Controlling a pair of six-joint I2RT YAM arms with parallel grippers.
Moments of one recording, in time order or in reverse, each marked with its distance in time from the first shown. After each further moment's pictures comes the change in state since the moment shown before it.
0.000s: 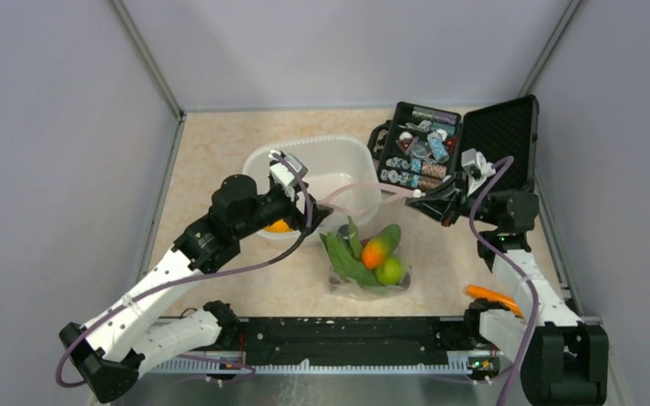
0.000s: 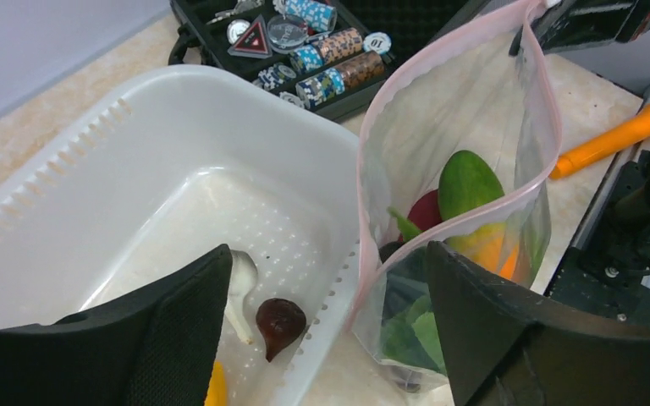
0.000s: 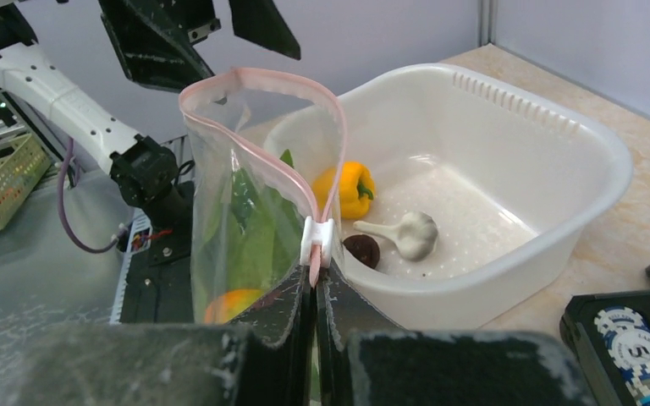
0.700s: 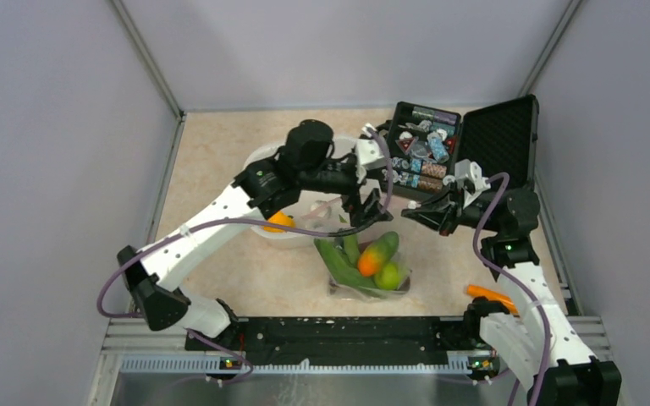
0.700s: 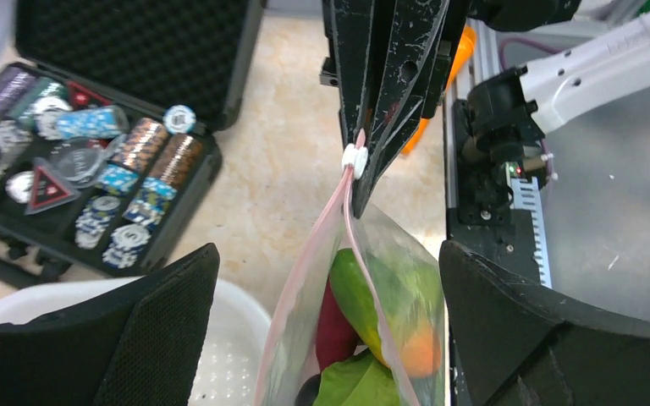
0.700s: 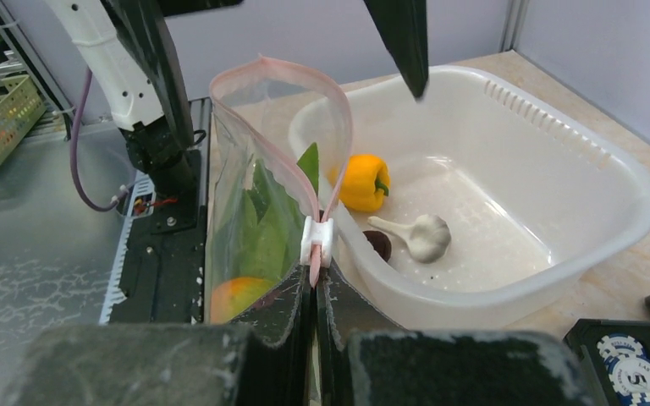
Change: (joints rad) left arm -0.118 0.491 0.587 -0.205 0.412 0.186; right arm 0.100 -0.185 0.066 -0.449 0.001 -0.321
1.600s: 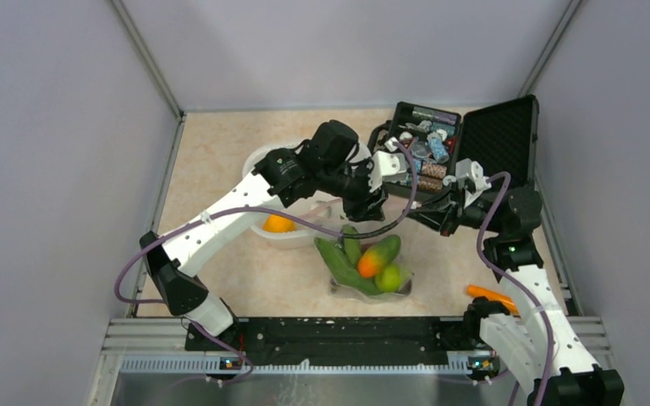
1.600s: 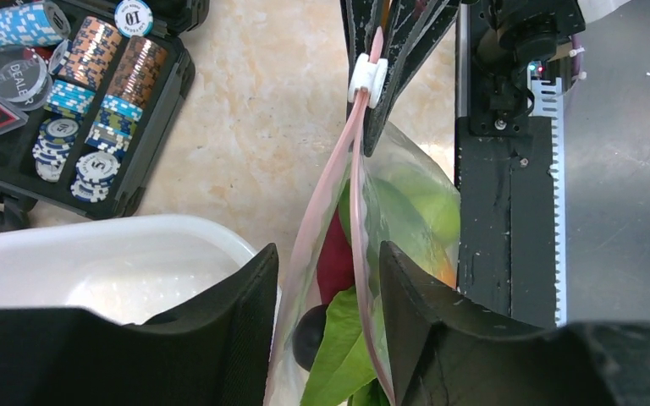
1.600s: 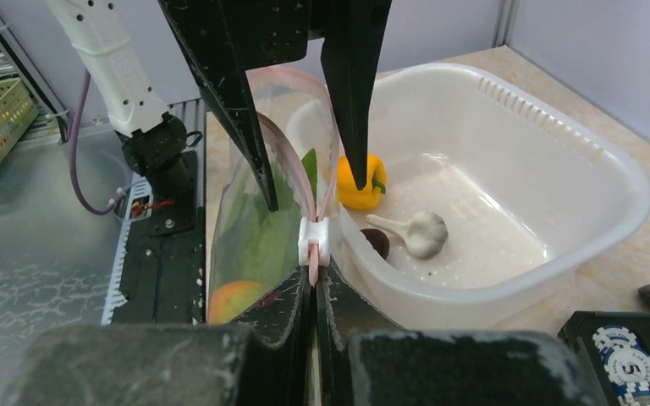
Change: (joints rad) left arm -0.055 0.195 0.219 -0.380 -0.072 0.183; right arm 0.006 -0.039 0.030 -0.110 0.023 -0.043
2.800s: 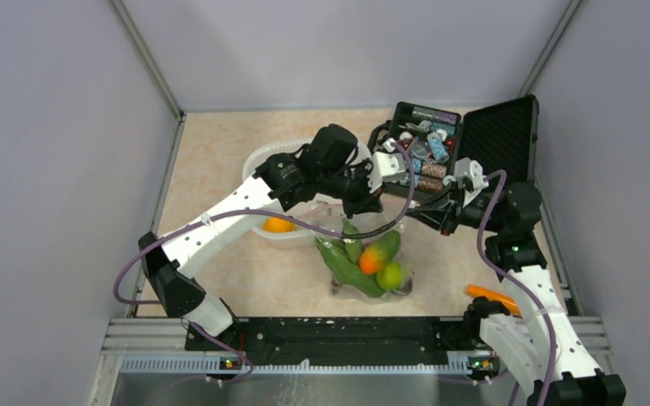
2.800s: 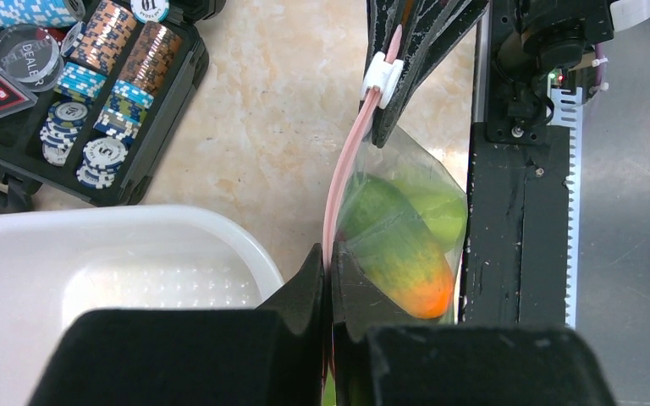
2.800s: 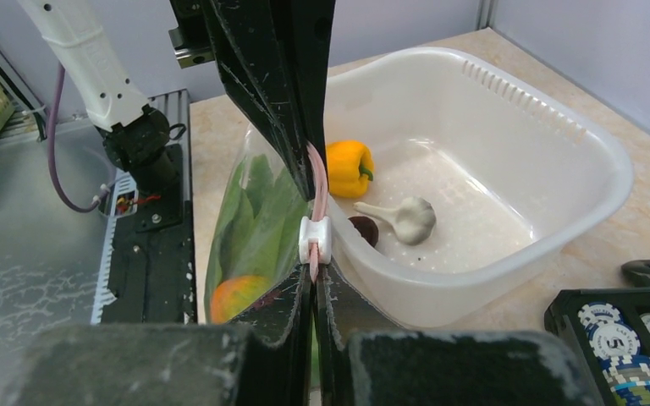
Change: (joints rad) left arm -0.004 -0.021 -0.069 0.071 -0.045 -0.042; right arm 0.000 -0.011 0.043 -0.178 0.037 -0.111
